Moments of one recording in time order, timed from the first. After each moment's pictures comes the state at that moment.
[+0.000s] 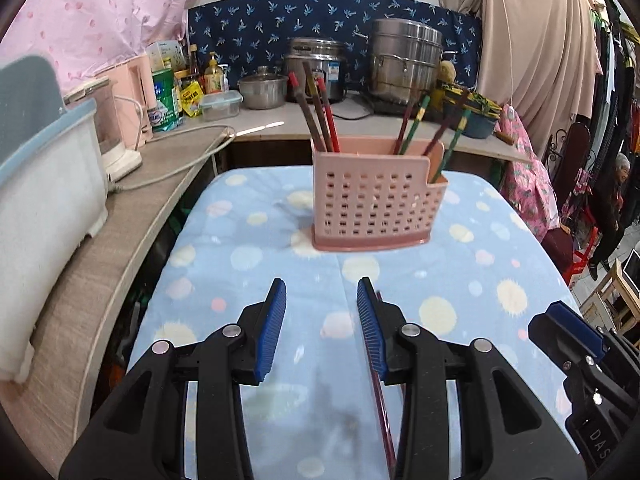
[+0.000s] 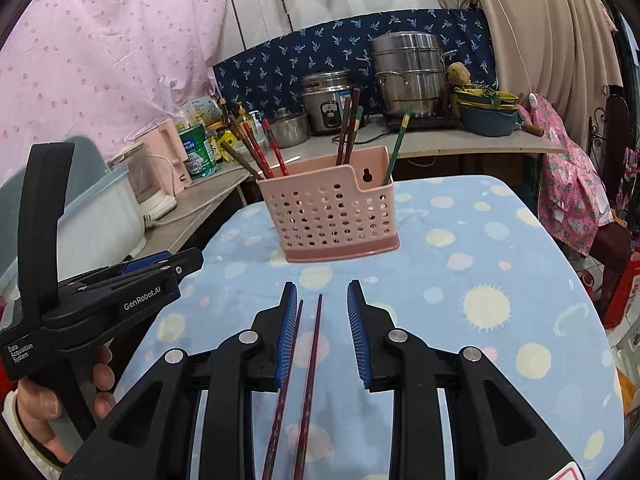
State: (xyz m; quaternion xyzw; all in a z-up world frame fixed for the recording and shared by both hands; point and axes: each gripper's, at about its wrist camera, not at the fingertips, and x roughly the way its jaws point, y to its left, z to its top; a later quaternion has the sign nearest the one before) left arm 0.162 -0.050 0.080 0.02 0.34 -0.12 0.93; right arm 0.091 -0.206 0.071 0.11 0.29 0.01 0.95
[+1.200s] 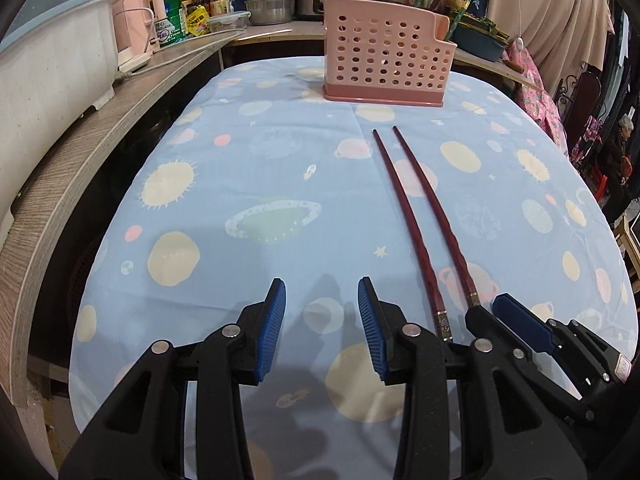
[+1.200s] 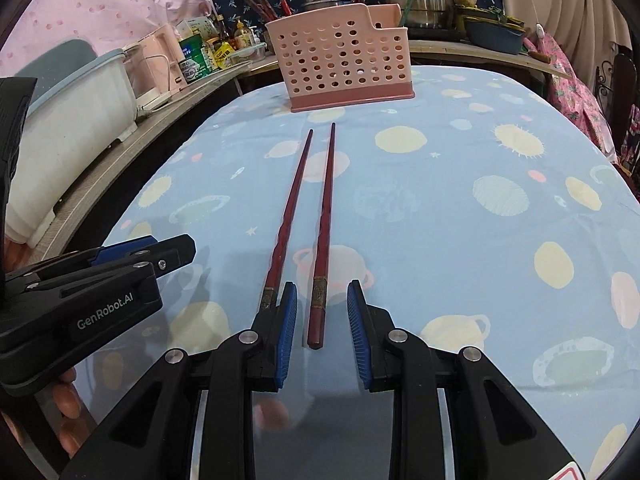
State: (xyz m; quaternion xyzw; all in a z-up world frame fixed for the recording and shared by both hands) left arm 0.091 -0.030 -0.026 0.04 0.44 -0.10 0.89; right arm 0.046 -0.155 -0.052 0.10 0.40 0.02 0.91
